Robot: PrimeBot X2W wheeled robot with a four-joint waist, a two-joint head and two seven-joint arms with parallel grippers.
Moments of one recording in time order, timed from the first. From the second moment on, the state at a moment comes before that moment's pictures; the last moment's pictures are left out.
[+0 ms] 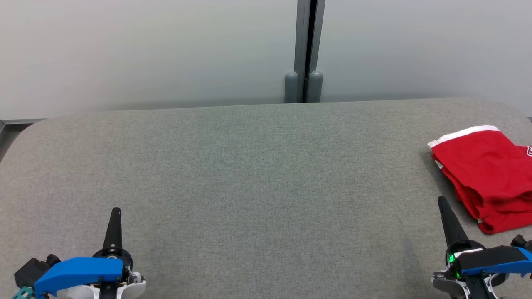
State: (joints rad) left arm -0.07 0.07 0.07 0.28 -1.28 -0.13 0.02; right arm -0.08 -0.05 -0.11 0.23 1.23 0.13 0.06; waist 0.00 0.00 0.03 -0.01
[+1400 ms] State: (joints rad) left arm -0.10 0.05 0.11 0.25 -1.58 -0.13 0.11; right arm -0.10 -0.05 -0.11 0.24 1.57 0.13 0.11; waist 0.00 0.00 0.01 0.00
